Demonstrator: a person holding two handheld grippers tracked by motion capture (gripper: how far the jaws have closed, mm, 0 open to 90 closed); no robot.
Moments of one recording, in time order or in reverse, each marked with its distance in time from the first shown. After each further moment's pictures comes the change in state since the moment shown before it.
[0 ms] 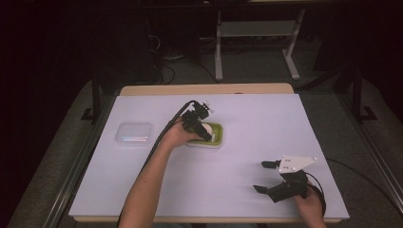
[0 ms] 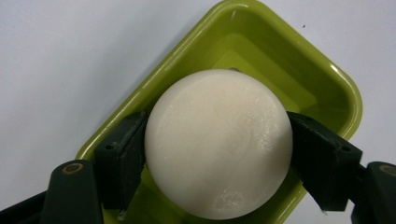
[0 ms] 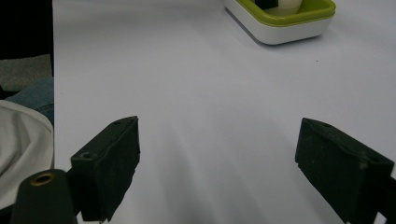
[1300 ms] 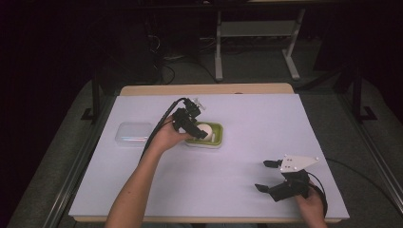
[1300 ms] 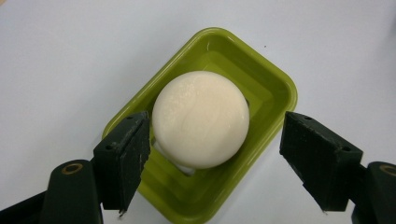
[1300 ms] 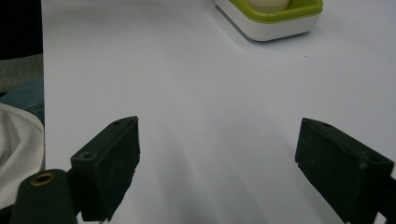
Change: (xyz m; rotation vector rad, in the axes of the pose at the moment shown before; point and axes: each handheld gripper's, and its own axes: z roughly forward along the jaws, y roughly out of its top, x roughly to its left) left arm -0.011 -0.022 -0.046 -0.153 0.012 0.024; right arm -0.002 -0.002 -0.003 0.003 -0.027 0.014
